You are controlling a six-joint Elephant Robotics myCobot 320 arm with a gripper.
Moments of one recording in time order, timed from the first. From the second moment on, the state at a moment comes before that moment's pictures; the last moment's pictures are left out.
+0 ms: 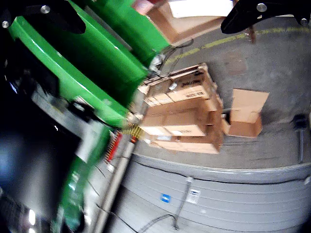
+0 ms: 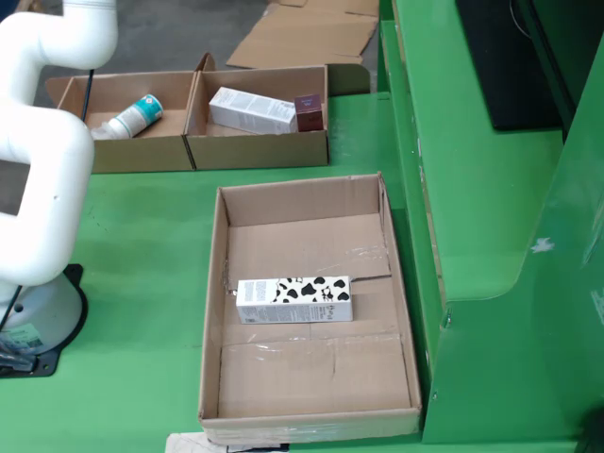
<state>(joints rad) 1.30 -1.00 -0.03 0.50 0.96 -0.10</state>
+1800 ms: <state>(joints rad) 0.45 -0.95 -0.03 -0.04 1.80 -0.54</state>
